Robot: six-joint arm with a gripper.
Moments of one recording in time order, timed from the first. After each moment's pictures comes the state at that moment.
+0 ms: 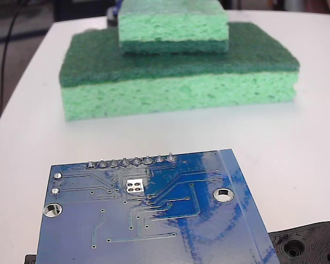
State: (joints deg) arm 8.5 174.9 166.7 47.0 -6.0 2.9
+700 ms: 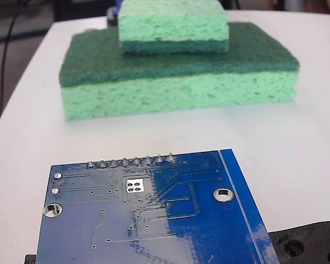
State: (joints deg) arm -8.6 139.0 138.8 40.2 3.9 8.0
